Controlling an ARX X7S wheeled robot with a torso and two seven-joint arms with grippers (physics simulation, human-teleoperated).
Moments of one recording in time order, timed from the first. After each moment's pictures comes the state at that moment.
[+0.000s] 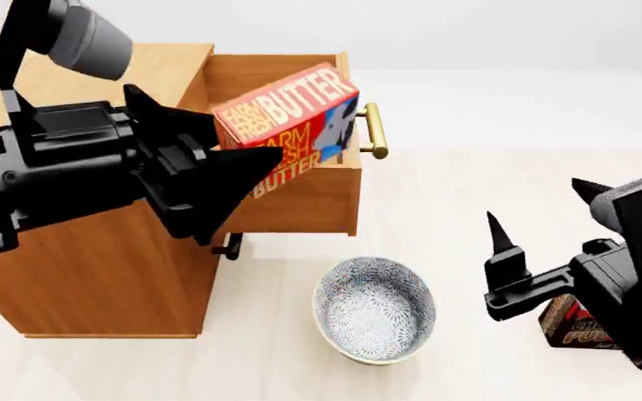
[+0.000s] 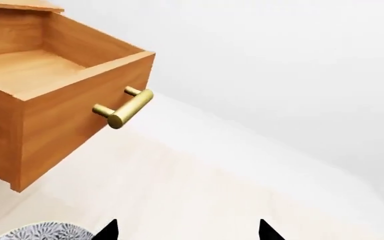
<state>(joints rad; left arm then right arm) -1.64 -1.03 1.05 0.33 -1.87 -0.70 -0.06 1.59 1.41 -1.57 -0.78 1.38 0.33 0.75</state>
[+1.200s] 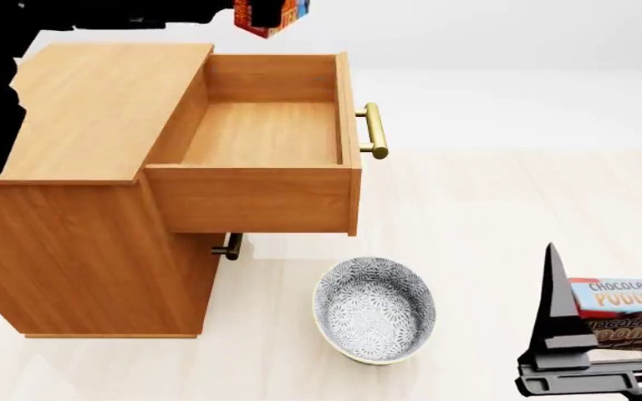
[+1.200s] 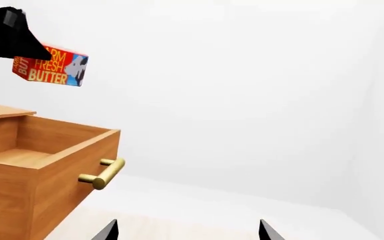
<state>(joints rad) -1.98 -0.17 1.37 -1.17 -1.51 -0.71 0.19 1.18 1.57 -1.83 -0.98 0.66 -0.30 1.20</state>
